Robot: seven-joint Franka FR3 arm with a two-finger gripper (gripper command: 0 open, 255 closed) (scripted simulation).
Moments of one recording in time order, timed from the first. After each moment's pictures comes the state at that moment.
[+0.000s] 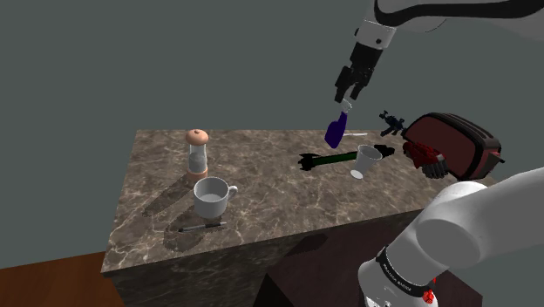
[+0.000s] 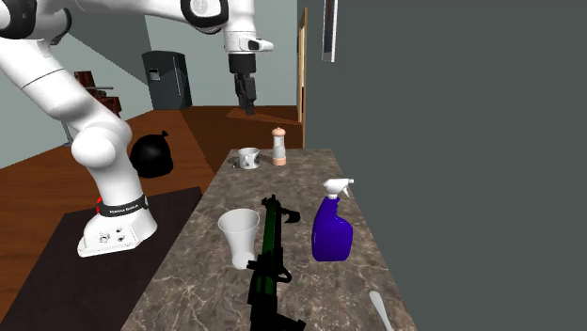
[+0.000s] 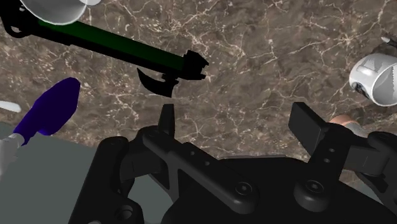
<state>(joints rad) -0.11 -0.48 -0.18 -2.20 -0.07 1.75 -0.19</state>
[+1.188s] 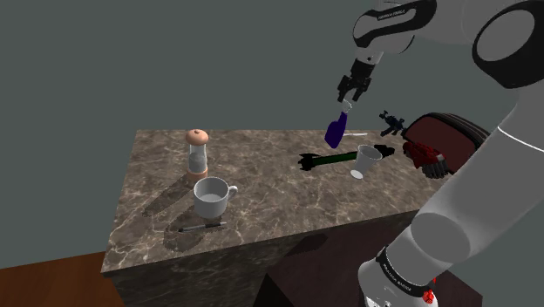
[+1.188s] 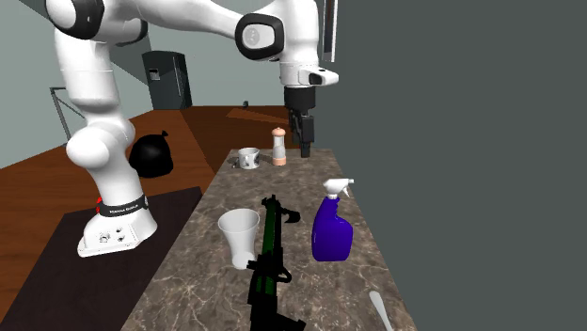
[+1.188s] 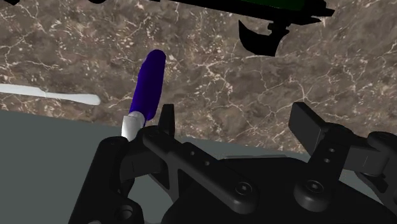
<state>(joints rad) -0.23 0.04 -0.41 -1.87 0.03 1.93 -0.40</state>
